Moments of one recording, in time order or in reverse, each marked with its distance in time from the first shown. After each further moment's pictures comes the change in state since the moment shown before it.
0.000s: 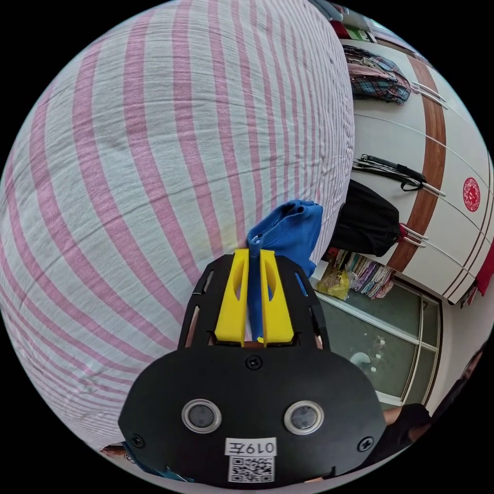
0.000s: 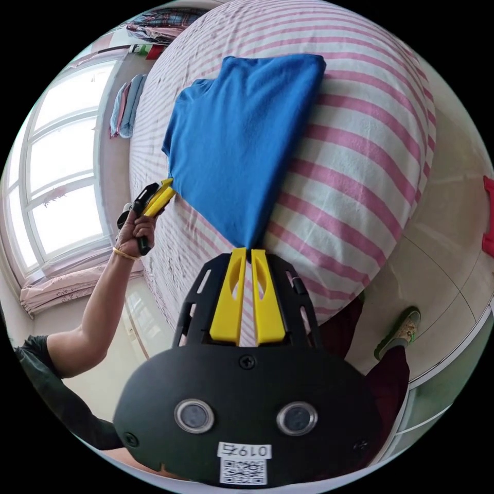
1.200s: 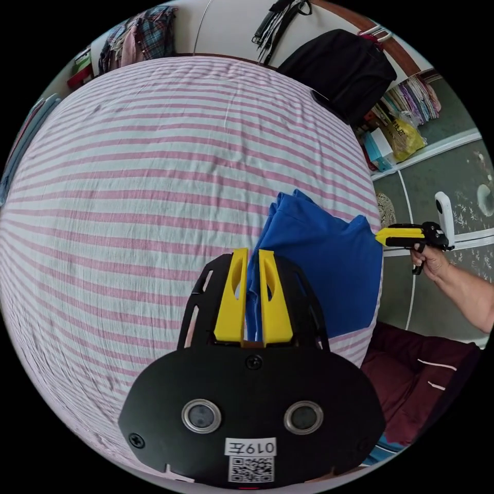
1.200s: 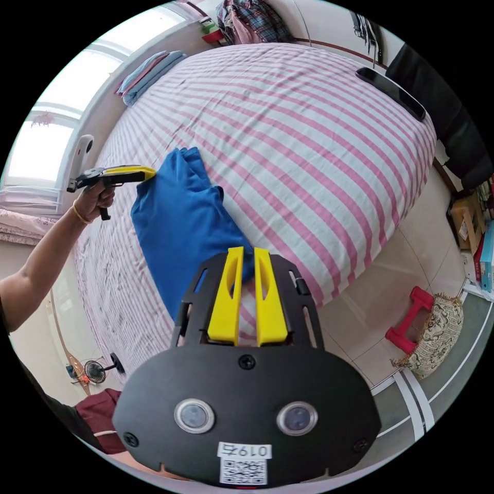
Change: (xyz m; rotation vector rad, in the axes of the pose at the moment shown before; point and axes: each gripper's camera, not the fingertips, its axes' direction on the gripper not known) left arm 0.100 -0.067 0.214 -0.166 -0.657 0.947; right arm -0.096 -0.085 -0.074 0.105 0.436 -0.348
